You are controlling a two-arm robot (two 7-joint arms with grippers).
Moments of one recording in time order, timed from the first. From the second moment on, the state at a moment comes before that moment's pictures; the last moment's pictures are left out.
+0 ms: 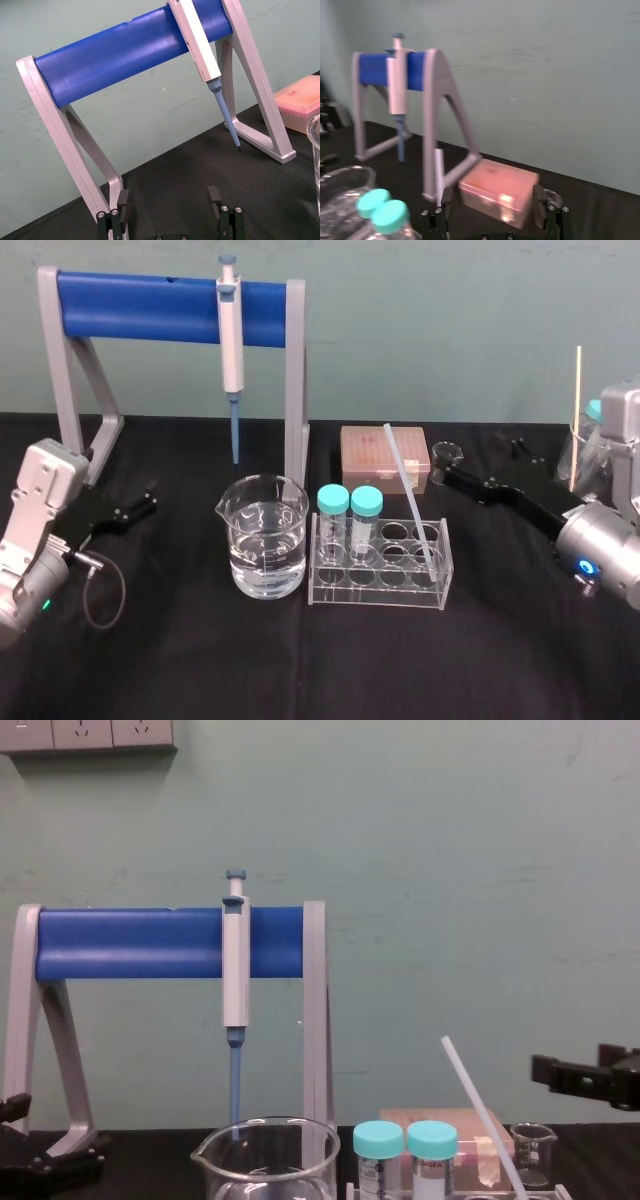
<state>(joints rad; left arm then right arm) -0.20 0.60 0.45 -1.41 -0.25 -0.12 0.03 0.23 0.53 -0.33 -1.49 0.58 0.05 0.28</state>
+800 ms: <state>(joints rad) -0.20 0.60 0.45 -1.41 -0.25 -0.12 0.03 0.33 0.44 -0.39 -1.41 0.52 0.11 0.41</state>
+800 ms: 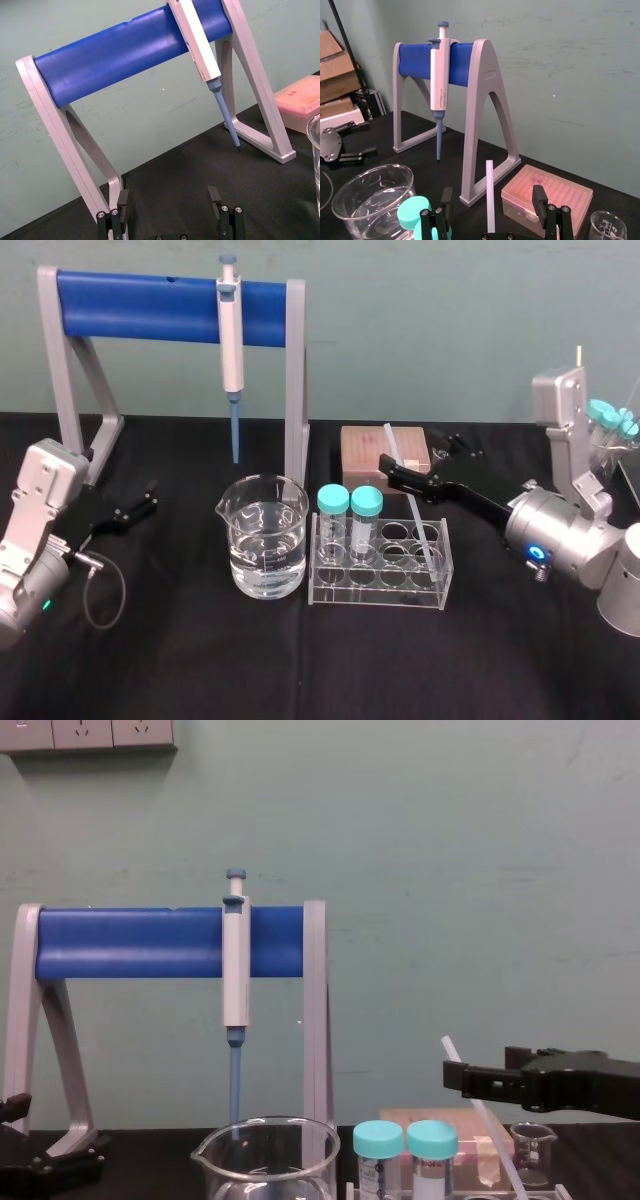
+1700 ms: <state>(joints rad) -0.20 0.60 0.45 -1.41 -0.25 -0.12 0.03 0.38 0.39 -0.40 -1.33 0.45 0.12 0.42</state>
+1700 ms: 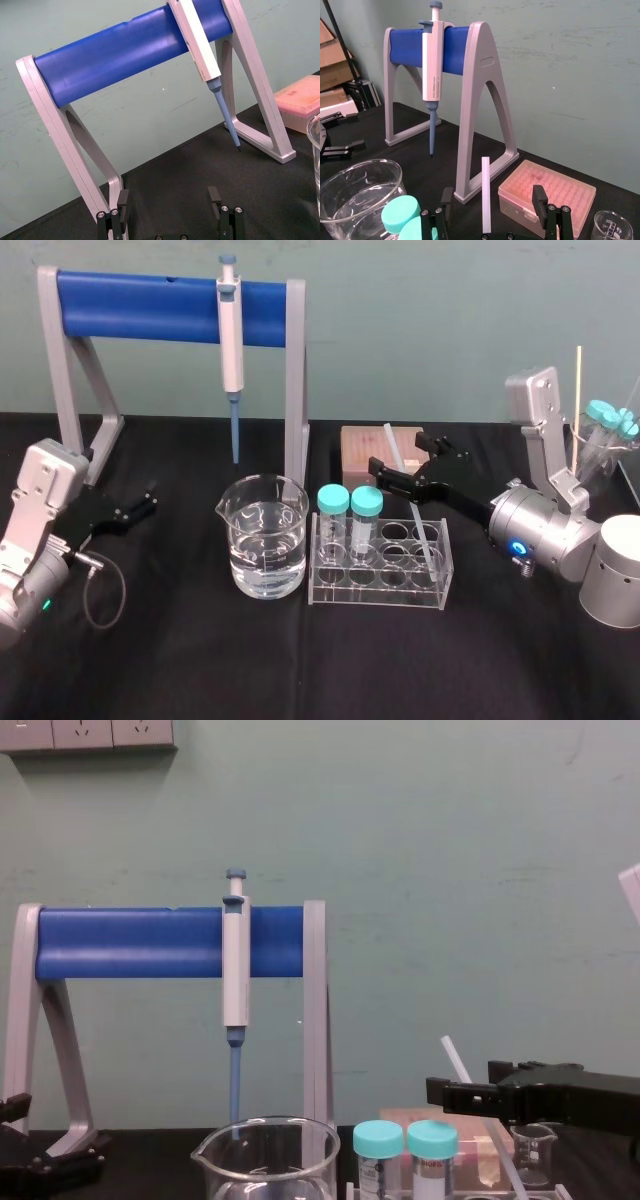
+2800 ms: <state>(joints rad) -0.20 0.60 0.45 -1.41 -0.25 -0.12 0.03 0.37 0.39 -0.40 -1.33 0.44 0.12 0.41</state>
